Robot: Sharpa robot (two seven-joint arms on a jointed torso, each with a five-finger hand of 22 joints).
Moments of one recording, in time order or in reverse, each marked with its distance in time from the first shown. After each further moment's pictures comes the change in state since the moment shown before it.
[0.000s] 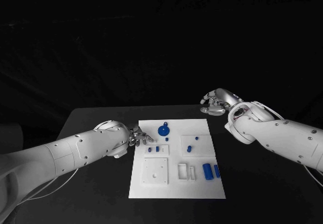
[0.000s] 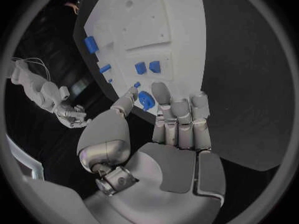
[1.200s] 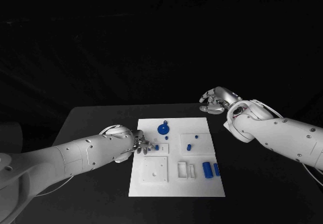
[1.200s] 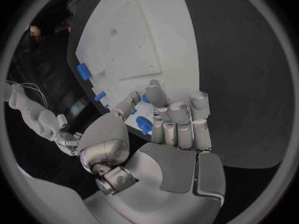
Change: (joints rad) left arm -0.007 0.060 -0.080 -0.038 -0.105 0.066 -0.017; left_hand -0.106 -0.048 0.072 0.078 -0.021 0.123 -0.051 0.058 0.035 0.041 -0.048 0.046 0.032 0.050 -0.037 0.047 0.030 0.000 0.041 -0.016 0.028 0.006; right arm 0.000 0.004 0.000 0.002 -0.003 0.000 -0.002; right_hand 0.000 0.000 0.003 -0.003 0.000 0.003 0.001 0.000 0.000 0.000 0.000 0.000 0.002 0.000 0.000 0.000 -0.001 0.000 0.002 -0.002 0.000 0.000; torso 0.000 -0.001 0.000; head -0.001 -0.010
